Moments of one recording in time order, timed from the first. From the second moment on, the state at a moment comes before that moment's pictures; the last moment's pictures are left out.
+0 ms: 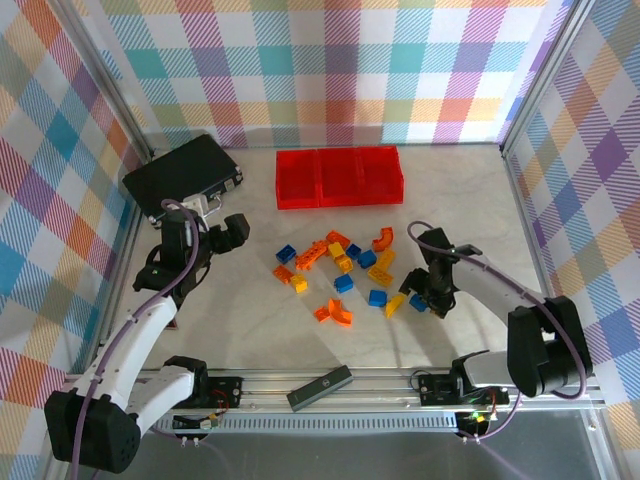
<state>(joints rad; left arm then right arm) -0.18 0.96 0.77 -0.34 0.01 -0.47 0.31 1.35 0.73 -0.82 -0.09 0.86</state>
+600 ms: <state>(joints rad) -0.18 0.94 0.77 -0.35 0.02 -0.47 0.31 1.45 0.88 -0.80 -0.04 0.79</state>
